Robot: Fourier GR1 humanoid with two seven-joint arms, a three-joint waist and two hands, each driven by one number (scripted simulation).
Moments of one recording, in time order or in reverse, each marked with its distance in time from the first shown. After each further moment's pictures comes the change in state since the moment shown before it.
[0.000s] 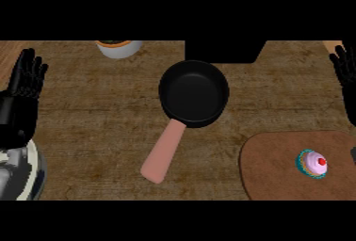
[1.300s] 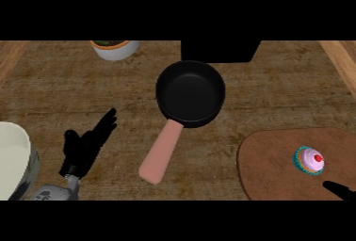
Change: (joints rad) left arm 0.133 -0.144 -0.238 0.217 0.029 -0.199 0.174; right arm 0.662 -0.123 -0.066 -0.678 0.256 -0.253 0.226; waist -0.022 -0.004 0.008
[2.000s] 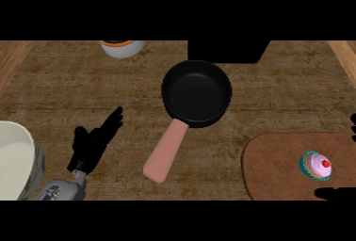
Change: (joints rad) left arm -0.037 -0.042 0.008 0.053 -0.034 -0.033 -0.014; right arm -0.103 -0.070 0.064 0.157 -0.124 0.251 0.322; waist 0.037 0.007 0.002
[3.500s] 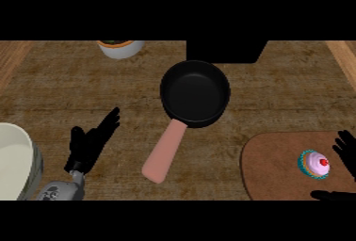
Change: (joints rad) left arm 0.023 -0.067 0.114 0.003 -0.097 -0.087 0.013; right arm -0.017 0.342 -0.204 0.455 -0.037 0.346 -0.492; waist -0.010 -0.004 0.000
